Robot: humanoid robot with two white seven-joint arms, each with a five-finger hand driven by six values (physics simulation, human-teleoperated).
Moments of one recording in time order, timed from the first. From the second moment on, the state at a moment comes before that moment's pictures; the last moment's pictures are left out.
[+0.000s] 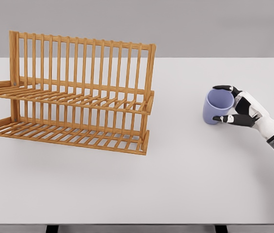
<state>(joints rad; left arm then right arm) 0.02 0.00 0.02 -0.04 -2.27 0.06 -0.34 -0.26 -0.55 0.25 -1.12 -0.61 -0.38 0.61</state>
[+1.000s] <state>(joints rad) 0.02 0.00 0.02 -0.04 -2.27 0.06 -0.34 -0.28 -0.55 0.21 -1.36 -0.61 -0.40 0.61</state>
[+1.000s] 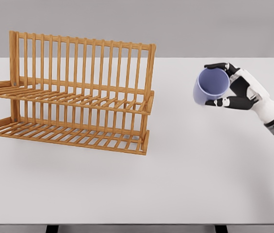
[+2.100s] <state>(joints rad) 0.02 0.00 0.02 -0.04 -2.27 0.06 -0.34 -0.42 -0.38 0.27 -1.49 -0.60 -0.38 0.61</state>
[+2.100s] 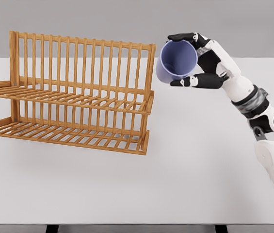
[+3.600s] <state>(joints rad) 0.02 0.00 0.02 -0.04 -2.27 0.06 -0.34 -0.48 -0.26 0.39 -1.63 -0.38 -0.25 0.61</state>
